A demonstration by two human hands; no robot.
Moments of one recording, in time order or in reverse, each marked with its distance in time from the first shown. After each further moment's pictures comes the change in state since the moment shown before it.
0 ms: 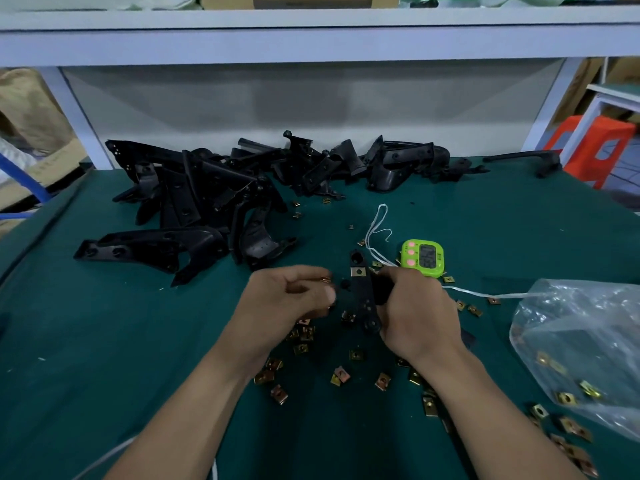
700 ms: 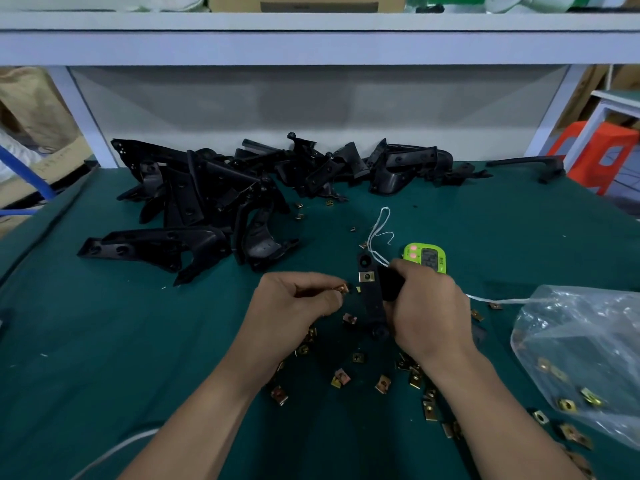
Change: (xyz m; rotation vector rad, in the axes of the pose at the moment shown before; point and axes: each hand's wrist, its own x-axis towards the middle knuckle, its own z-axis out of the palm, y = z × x) left_hand -0.005 0.002 0.013 0.090 0.047 0.075; right_hand 0.000 -0.002 -0.012 -0.061 0.141 -0.061
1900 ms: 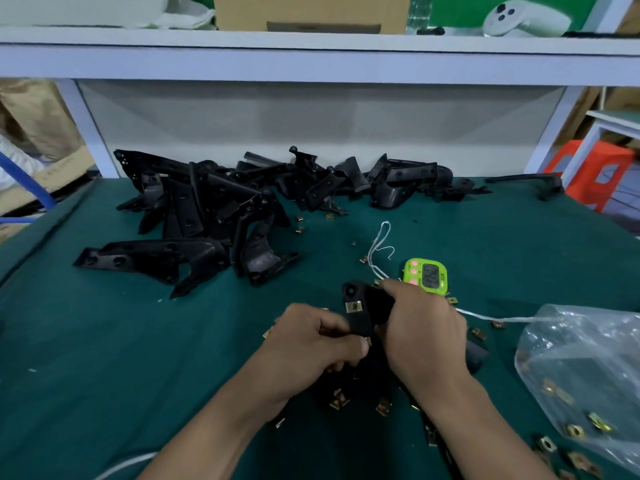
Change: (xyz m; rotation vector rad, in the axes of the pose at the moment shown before) left_hand -0.007 -0.003 0.011 0.073 -0.266 -0.072; right_hand -0.003 -0.007 0.011 -0.142 0.029 -0.005
